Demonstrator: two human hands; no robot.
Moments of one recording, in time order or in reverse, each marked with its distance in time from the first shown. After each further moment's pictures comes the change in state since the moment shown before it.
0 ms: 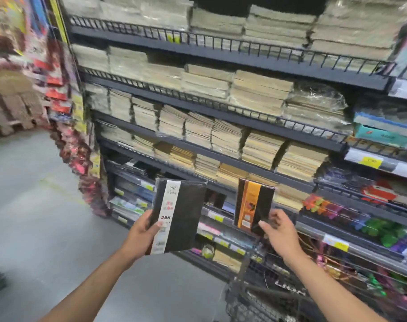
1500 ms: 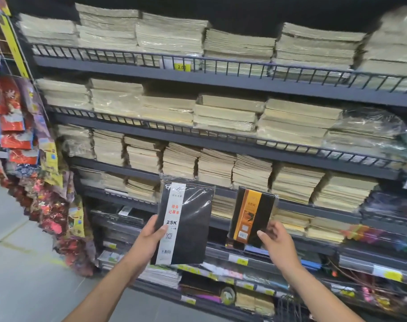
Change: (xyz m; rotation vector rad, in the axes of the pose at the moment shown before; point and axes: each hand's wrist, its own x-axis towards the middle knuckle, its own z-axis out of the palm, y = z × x) left_hand 0.231 0.052 -0.111 -0.075 -0.249 -0.096; right_hand 0.125 -0.077 0.167 0.156 0.124 0.128
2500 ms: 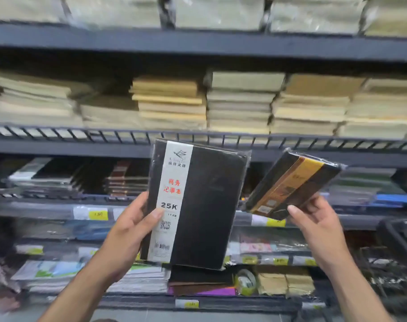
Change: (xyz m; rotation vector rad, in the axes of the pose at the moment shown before) left_hand 0.228 -0.309 -0.026 -0.018 -0.290 0.265; right_hand 0.123 0.338 0.135 0.283 0.288 -0.194
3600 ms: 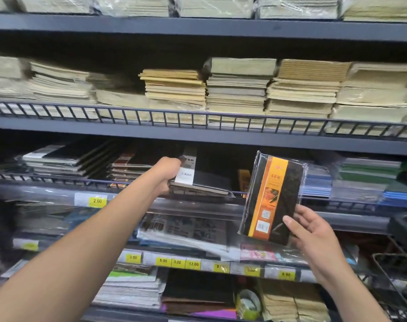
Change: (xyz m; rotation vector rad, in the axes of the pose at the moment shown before) left_hand 0.141 -0.024 0.036 0.225 0.307 -0.273; right_hand -0.015 0.063 -0.012 0.070 -0.105 0.053
